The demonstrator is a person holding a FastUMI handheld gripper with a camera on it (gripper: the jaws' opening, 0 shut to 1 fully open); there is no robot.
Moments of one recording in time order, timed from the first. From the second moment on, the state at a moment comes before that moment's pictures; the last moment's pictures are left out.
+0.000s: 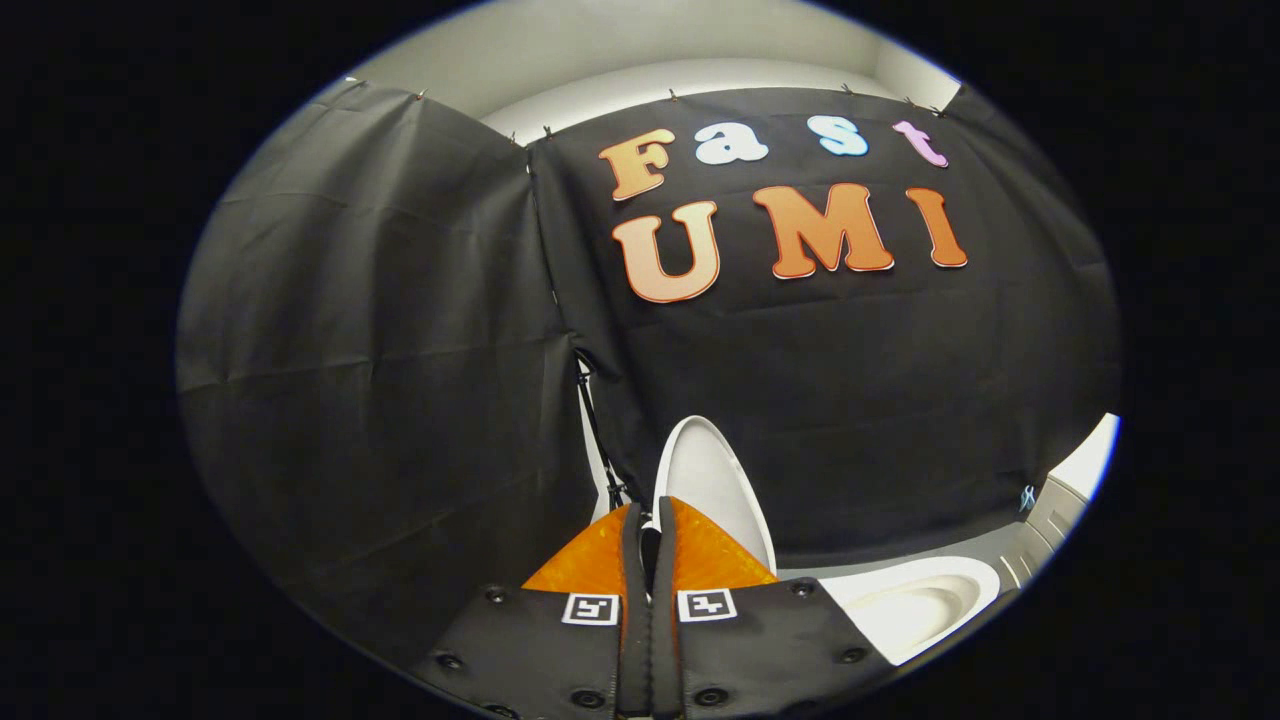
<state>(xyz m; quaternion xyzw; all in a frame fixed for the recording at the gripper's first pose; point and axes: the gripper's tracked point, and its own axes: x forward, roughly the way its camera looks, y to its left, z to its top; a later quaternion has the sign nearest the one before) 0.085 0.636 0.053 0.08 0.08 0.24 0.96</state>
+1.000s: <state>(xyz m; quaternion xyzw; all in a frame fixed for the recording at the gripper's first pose) 0.091 0.489 0.177 0.08 0.00 0.28 0.96</state>
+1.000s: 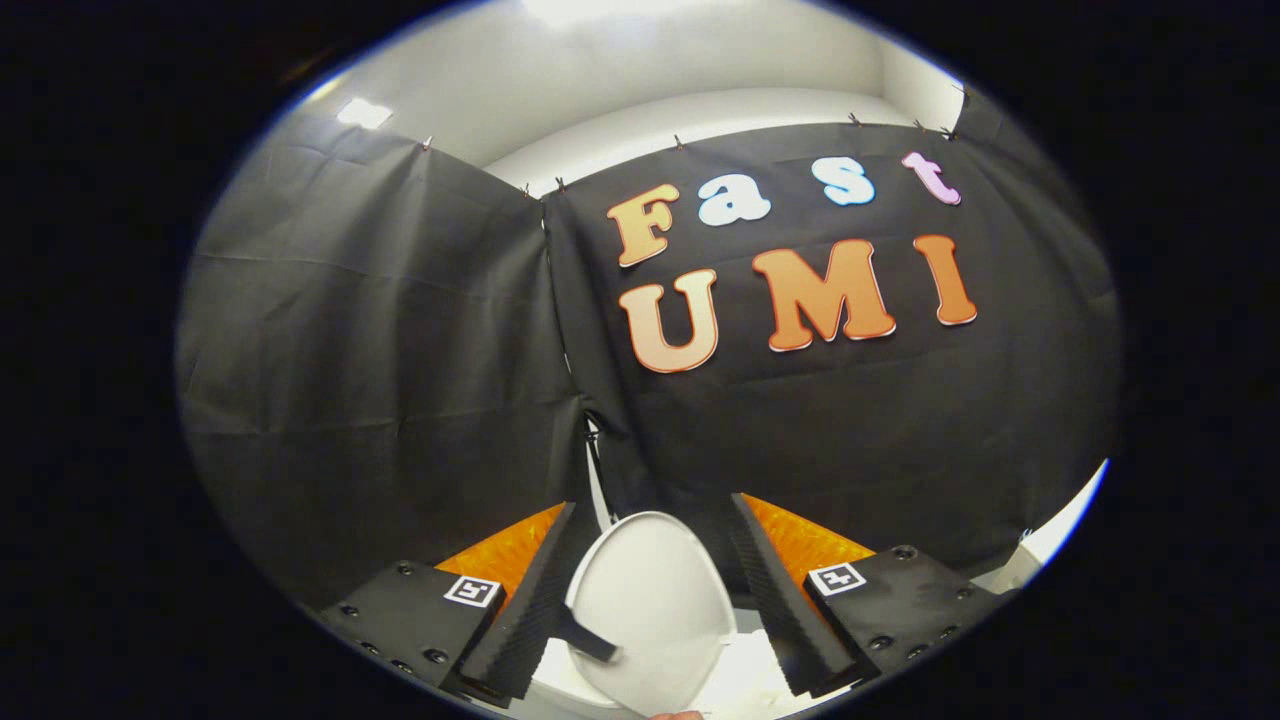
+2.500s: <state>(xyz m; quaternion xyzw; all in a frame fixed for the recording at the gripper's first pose) 0.111 0.029 0.085 0.02 -0.03 0.06 1.00</state>
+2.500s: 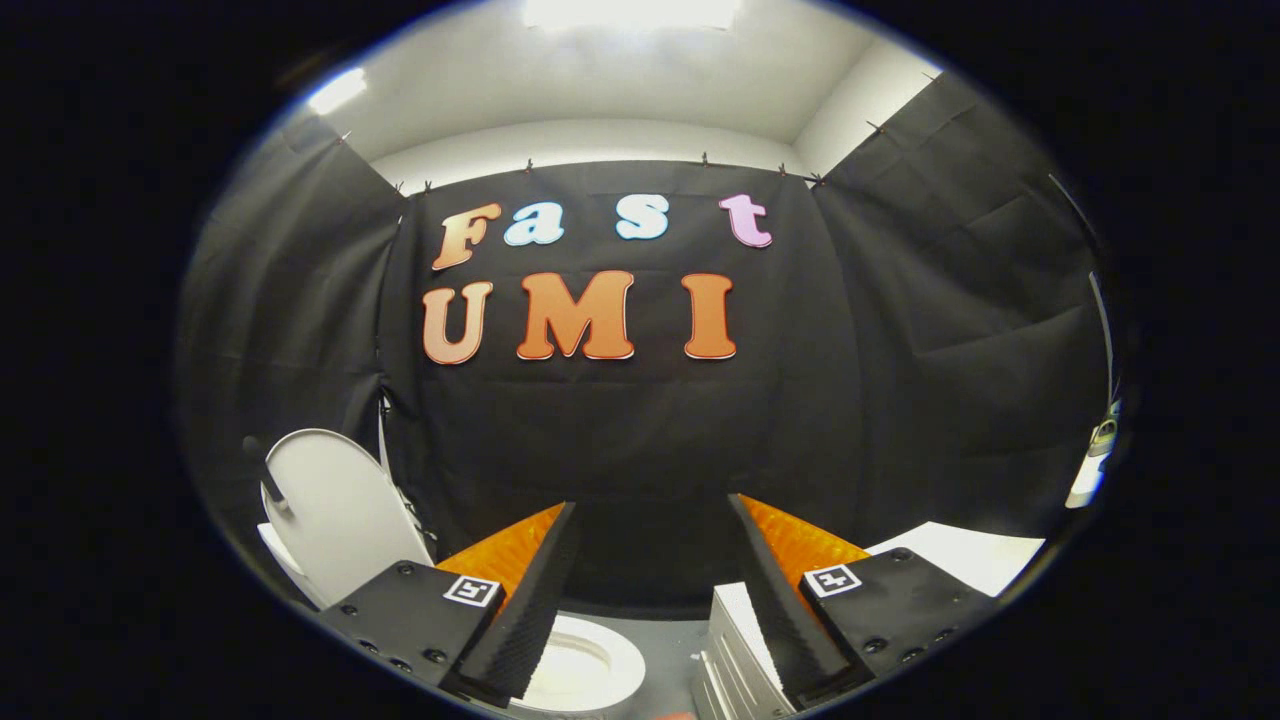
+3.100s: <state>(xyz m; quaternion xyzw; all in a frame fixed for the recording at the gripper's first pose) 0.099 0.009 0.069 0.05 -0.02 0.05 1.00</state>
